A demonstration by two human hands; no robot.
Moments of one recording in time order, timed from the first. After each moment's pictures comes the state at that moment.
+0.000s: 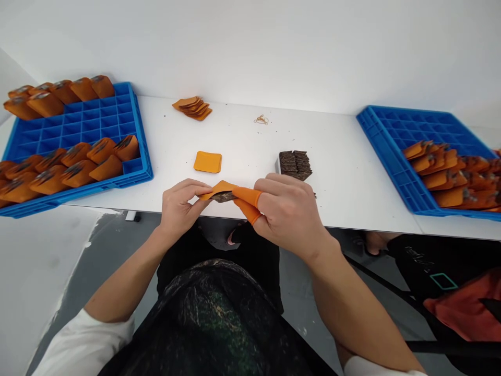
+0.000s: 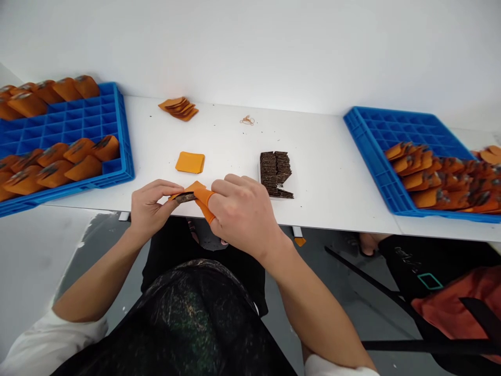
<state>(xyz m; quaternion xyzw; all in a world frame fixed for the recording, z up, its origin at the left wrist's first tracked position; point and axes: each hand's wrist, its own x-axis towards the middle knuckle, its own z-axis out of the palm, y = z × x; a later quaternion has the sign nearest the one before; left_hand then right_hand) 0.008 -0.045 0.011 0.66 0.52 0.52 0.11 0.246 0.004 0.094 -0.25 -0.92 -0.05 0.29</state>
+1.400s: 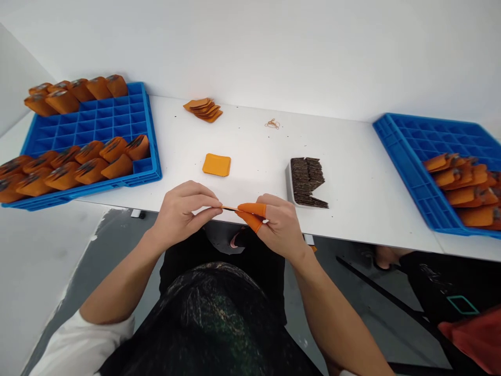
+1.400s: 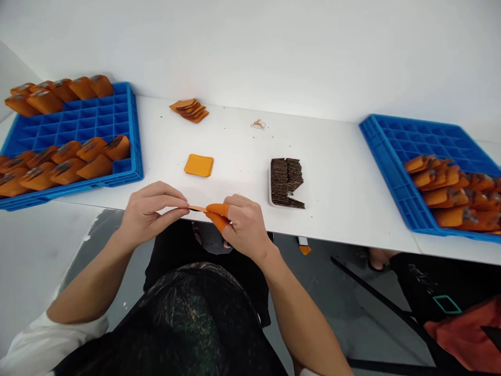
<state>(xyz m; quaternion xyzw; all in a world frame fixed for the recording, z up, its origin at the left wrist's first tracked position) -0.010 -0.055 0.043 0.77 0.45 0.45 0.08 0.239 0.009 0.030 -0.26 -0.85 0.22 0.39</state>
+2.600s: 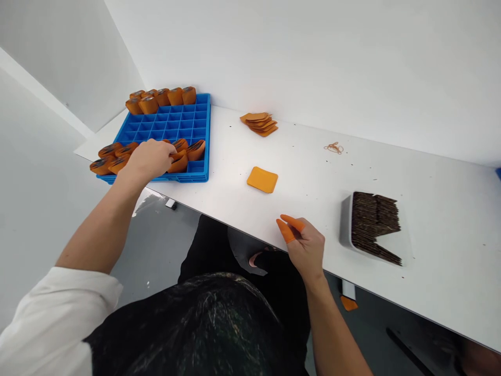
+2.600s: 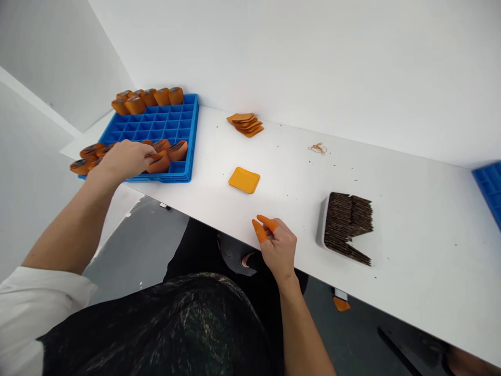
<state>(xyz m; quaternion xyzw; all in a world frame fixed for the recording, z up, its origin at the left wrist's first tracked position) -0.200 -0.044 0.093 0.54 0.84 -0.05 -0.03 0.221 0.027 -0.056 -0.39 -0.76 0.31 0.42</state>
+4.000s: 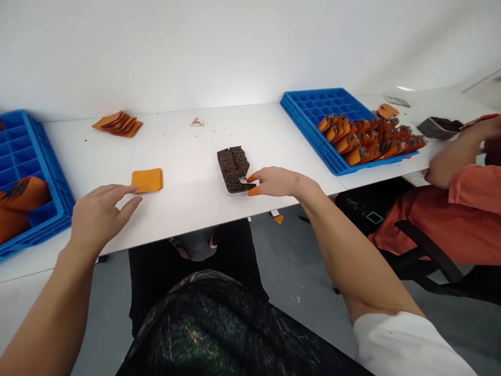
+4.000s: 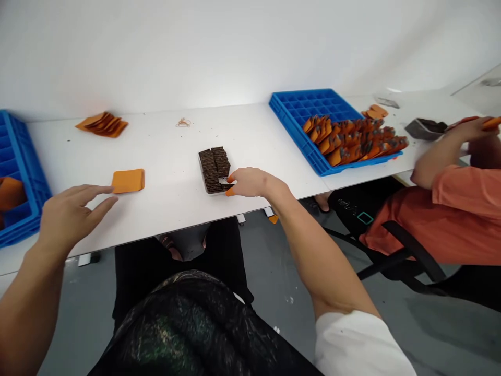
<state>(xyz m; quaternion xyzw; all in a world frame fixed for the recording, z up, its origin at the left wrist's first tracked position) -0.033 0.014 0.026 0.73 0.65 0.20 -0.07 0.395 0.114 0.053 -0.59 -0.76 0.26 -0.04</state>
